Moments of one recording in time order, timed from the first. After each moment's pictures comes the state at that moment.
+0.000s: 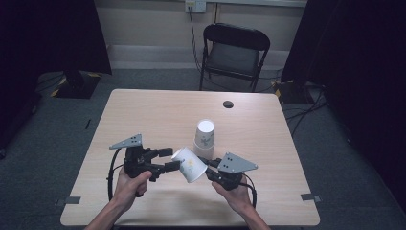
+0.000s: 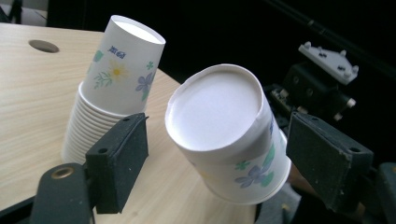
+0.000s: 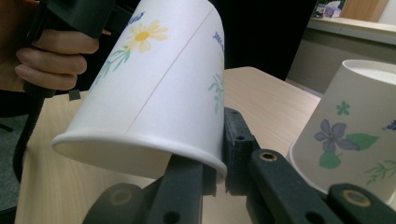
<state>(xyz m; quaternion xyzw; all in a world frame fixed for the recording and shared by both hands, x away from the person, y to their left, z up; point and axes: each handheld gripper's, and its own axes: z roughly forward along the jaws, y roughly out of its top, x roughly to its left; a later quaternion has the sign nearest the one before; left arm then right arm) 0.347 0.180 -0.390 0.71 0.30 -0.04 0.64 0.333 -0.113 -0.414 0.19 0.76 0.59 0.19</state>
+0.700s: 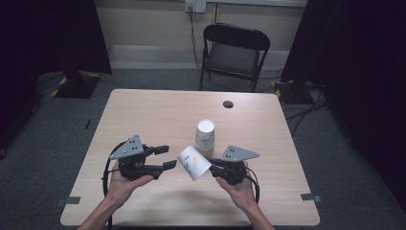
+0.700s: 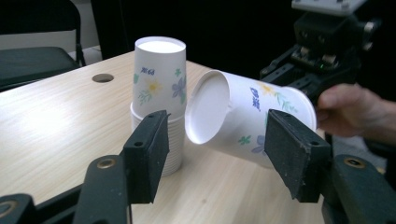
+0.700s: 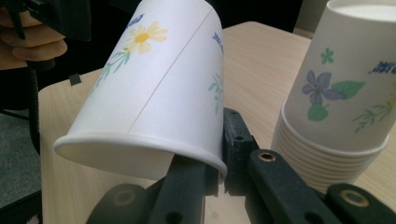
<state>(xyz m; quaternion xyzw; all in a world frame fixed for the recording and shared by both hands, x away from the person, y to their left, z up) 0.335 0.181 -0.375 0.77 0.24 0.11 0.58 0.346 -0.123 -0.407 0.25 0.79 0.54 0.13</state>
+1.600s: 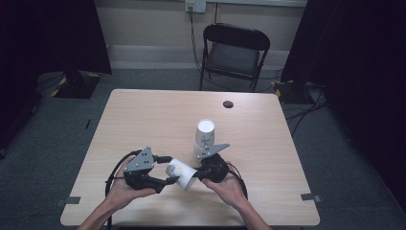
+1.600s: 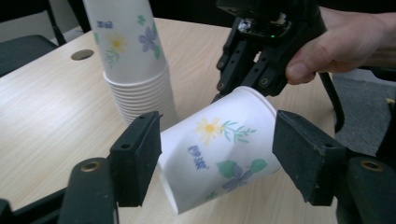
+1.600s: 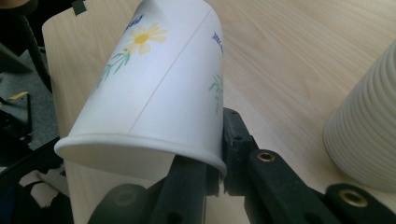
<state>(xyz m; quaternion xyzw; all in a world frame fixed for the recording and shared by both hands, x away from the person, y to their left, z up) 0.326 0.168 -0.395 0.84 0.17 0.12 0.51 0.365 -0.079 -0.426 0.26 0.87 0.41 0.02</state>
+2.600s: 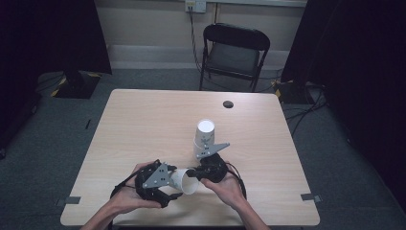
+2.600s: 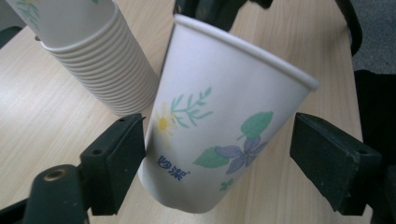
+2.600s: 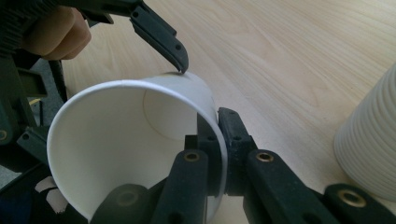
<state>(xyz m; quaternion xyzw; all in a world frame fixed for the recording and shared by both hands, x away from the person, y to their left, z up) 0.318 0.144 -0.426 0.89 0.09 0.15 0.41 0.363 -0.077 -0.421 0.26 0.87 0.43 0.01</state>
